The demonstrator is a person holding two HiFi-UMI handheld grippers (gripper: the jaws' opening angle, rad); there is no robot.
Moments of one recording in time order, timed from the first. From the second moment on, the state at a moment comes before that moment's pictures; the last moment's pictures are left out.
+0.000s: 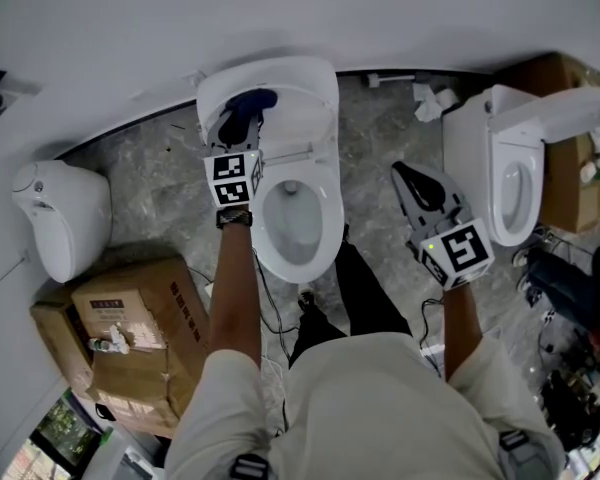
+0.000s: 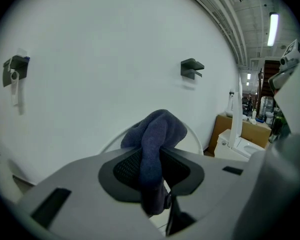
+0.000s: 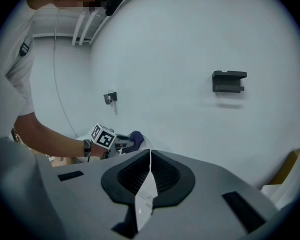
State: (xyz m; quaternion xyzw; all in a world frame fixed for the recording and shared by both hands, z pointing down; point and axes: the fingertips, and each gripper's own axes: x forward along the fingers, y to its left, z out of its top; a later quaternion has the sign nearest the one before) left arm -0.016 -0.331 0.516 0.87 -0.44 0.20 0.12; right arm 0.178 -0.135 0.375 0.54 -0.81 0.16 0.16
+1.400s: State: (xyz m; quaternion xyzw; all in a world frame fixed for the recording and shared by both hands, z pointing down) left arm -0.020 -0.315 0.613 0.85 -0.43 0.28 0.14; right arm 0.195 -0.141 0.427 0.53 -0.80 0.21 0.19
